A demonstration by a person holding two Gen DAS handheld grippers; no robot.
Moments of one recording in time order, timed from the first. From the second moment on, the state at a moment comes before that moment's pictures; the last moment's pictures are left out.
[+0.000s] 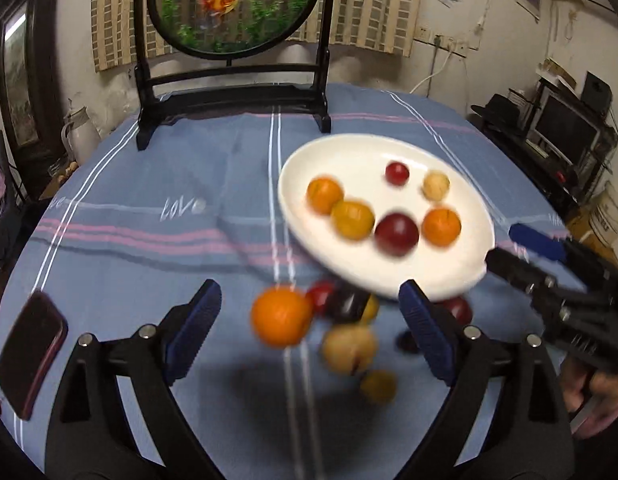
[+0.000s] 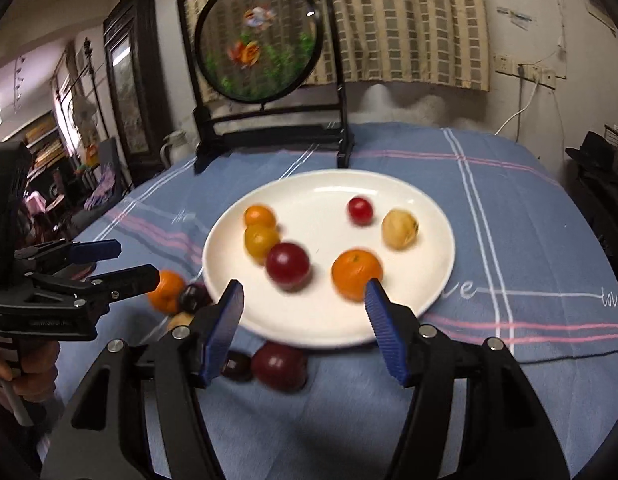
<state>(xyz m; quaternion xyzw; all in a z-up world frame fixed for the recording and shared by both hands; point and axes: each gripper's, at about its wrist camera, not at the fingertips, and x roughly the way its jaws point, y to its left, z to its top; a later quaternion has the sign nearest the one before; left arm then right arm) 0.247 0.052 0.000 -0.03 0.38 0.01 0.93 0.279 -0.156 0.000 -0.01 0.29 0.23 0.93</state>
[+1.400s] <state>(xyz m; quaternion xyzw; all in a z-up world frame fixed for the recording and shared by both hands) 0.216 0.032 -0.035 -0.02 0.42 -0.10 0.90 0.271 -0.152 -0.020 0.02 0.35 0.27 0.90</state>
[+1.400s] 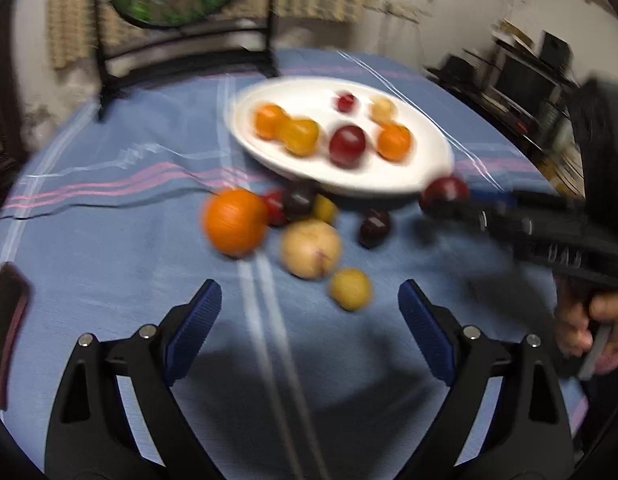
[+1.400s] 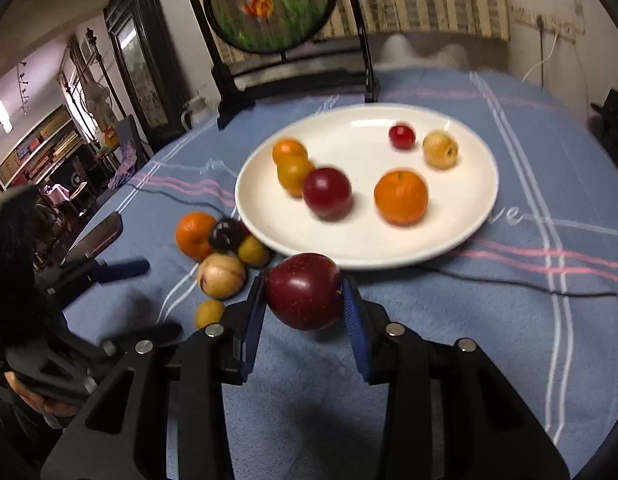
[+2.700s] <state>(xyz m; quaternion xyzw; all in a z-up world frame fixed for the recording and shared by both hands) 0.240 0.022 -0.007 -0.04 0.39 -0.10 0.92 0.286 -0.177 -0.008 0.08 0.31 0.24 0.92</state>
